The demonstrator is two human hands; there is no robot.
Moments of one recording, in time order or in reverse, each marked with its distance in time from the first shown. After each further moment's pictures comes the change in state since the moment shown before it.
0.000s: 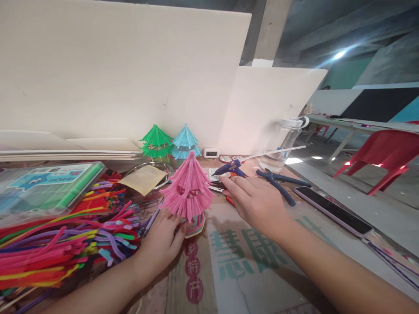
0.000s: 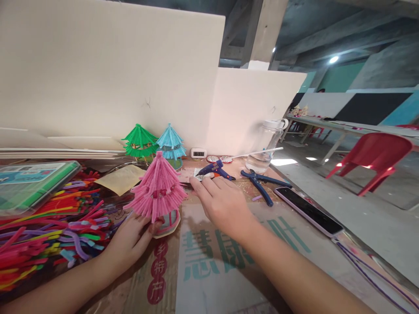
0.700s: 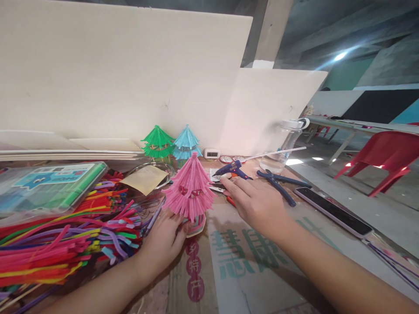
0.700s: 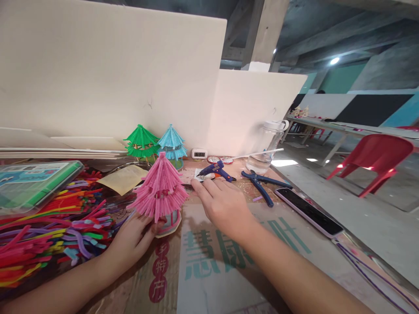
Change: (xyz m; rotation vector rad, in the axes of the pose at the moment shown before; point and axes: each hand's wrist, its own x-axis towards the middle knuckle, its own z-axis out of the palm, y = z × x) left_hand 0.000 0.001 0.001 0.020 0.006 0.009; right_hand -0.002 -0.001 0.001 0.072 -0.024 0.042
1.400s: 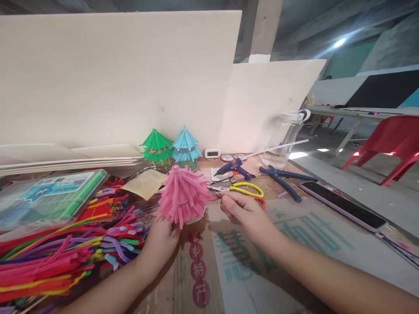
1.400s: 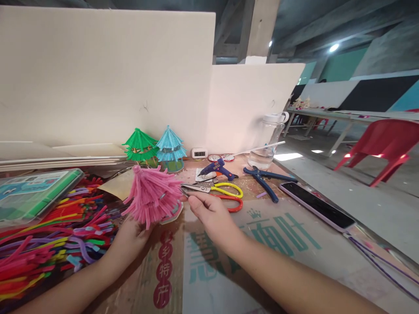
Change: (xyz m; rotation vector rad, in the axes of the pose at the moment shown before) left_hand 0.013 -0.018 0.003 -0.137 0.049 -0.114; right_hand 0.003 -0.038 0.012 1.478 -0.164 0.868
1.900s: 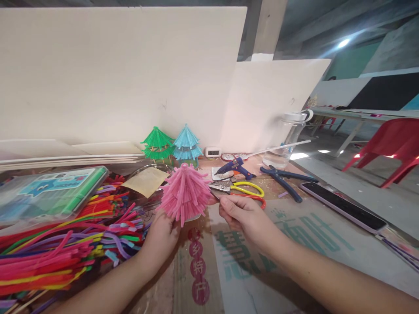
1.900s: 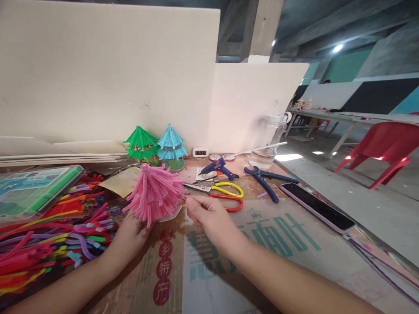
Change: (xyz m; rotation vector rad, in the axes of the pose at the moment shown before) left_hand -0.006 -0.014 0.002 0.062 -0.037 0.031; right_hand -0.005 -0.008 0.004 0.219 -0.114 0.202
